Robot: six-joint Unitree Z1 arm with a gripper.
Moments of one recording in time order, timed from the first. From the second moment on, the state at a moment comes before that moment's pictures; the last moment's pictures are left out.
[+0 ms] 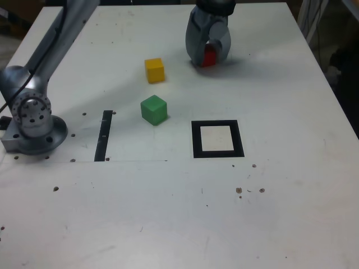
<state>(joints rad) 0.57 2.40 -2.10 1.45 0.11 0.21</state>
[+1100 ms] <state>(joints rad) -0.06 2.09 -1.75 1.37 0.03 -0.06</state>
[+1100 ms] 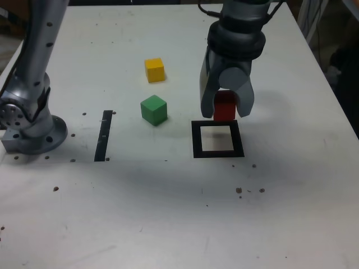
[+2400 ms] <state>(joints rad) -0.07 2.16 -1.60 1.23 -0.04 -0.07</state>
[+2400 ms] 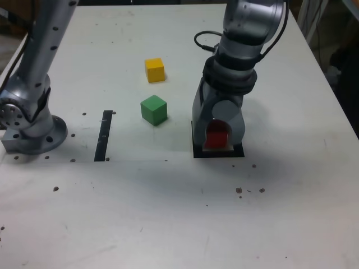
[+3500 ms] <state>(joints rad) 0.26 1.78 -1.49 1.45 0.19 0.08</state>
